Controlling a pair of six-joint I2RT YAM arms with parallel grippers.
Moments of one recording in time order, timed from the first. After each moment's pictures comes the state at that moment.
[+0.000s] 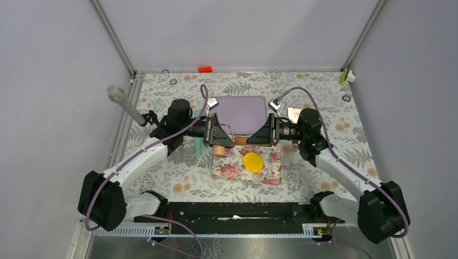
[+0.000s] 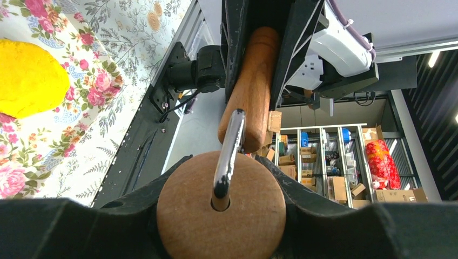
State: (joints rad) left arm -0.49 1.22 0.83 0.05 1.12 -0.95; right arm 0.44 1.13 0.64 0.46 -1.05 1.19
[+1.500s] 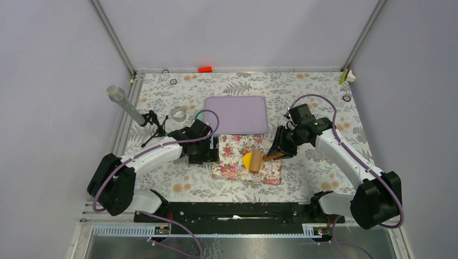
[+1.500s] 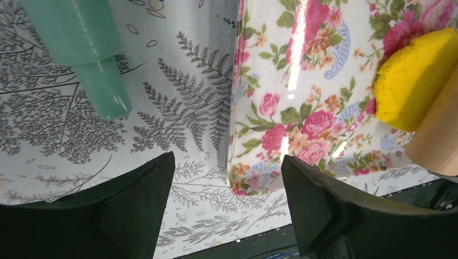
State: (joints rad) left arm -0.63 1.35 0.80 -0.59 0.08 -0.64; right arm 0.37 1.26 0.96 -0.88 -0.45 0.65
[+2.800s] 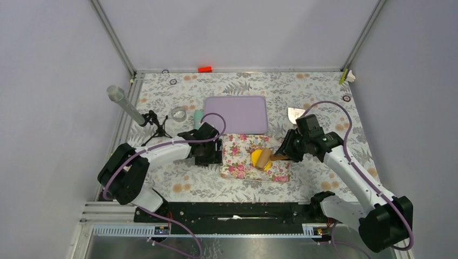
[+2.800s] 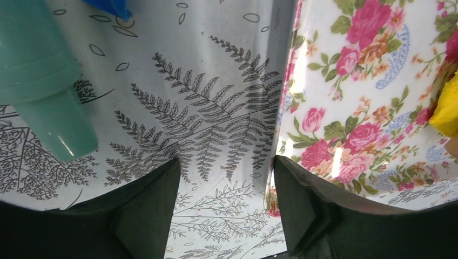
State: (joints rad) left arm -0.68 1.49 0.79 -0.47 0.04 -0.69; right arm 0.37 1.07 0.81 -0.82 -0.20 0.80
